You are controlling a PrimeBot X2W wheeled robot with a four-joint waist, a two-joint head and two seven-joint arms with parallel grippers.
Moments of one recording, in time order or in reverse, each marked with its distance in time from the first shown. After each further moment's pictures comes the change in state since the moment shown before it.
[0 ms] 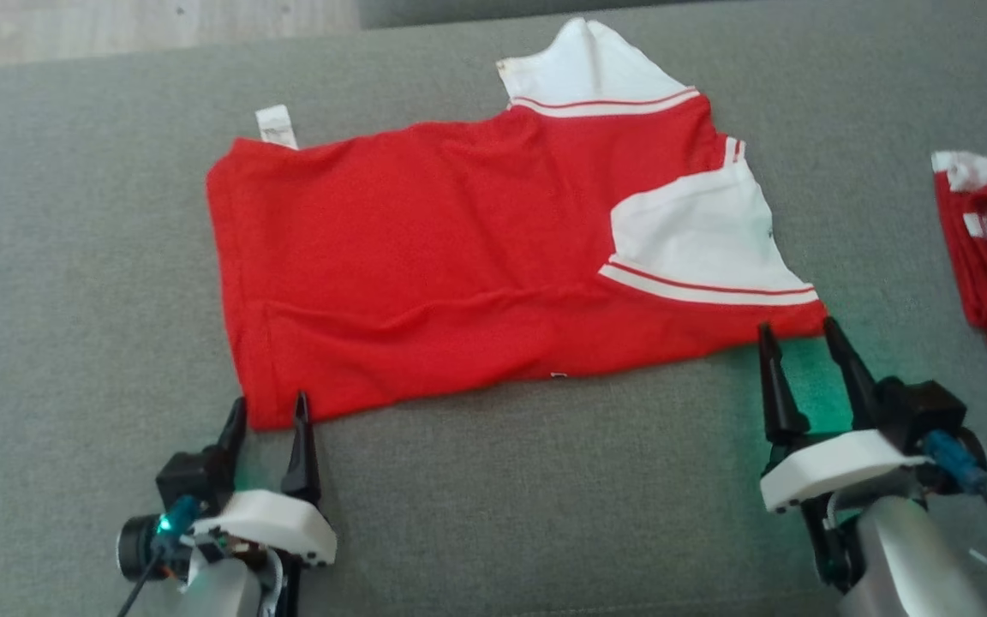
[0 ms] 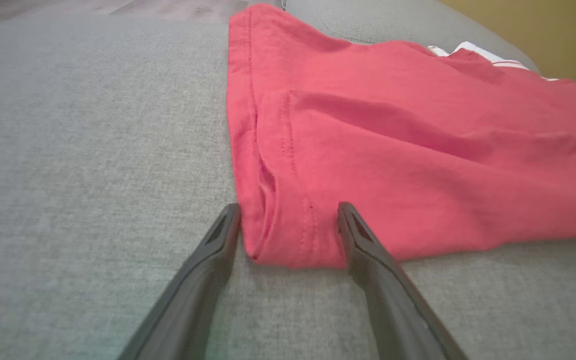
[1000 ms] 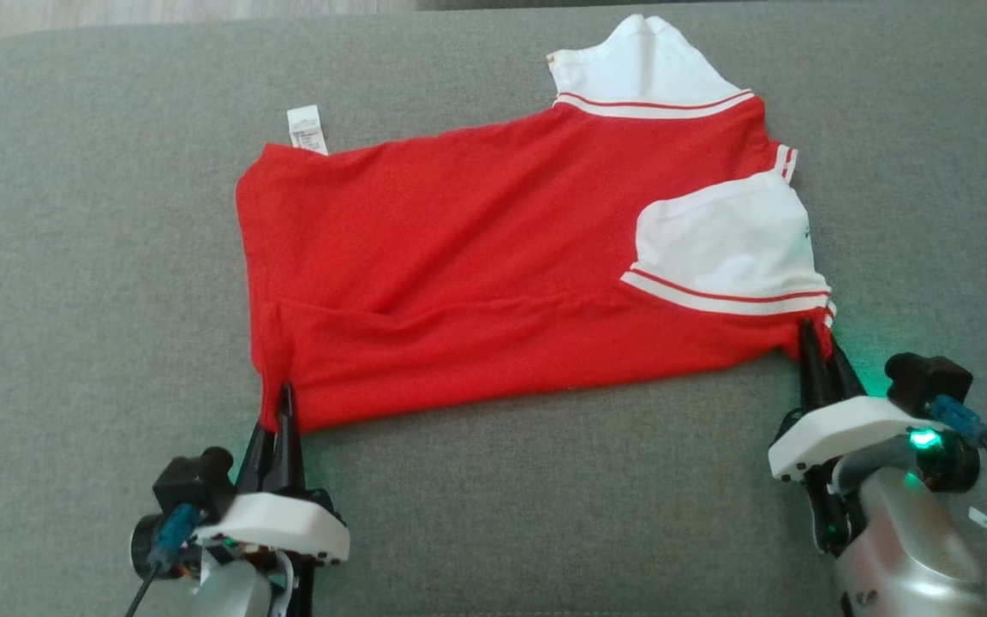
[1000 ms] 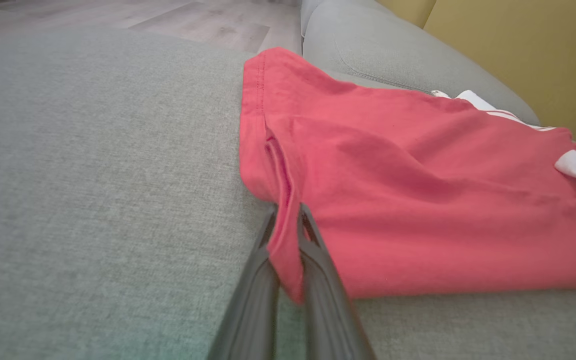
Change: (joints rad) left arm 0.052 -0.002 -0.035 -0.144 -0.080 0.012 0.000; right arm -0.189 -0.002 -0.073 0.349 0.089 0.000 -0.009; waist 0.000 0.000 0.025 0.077
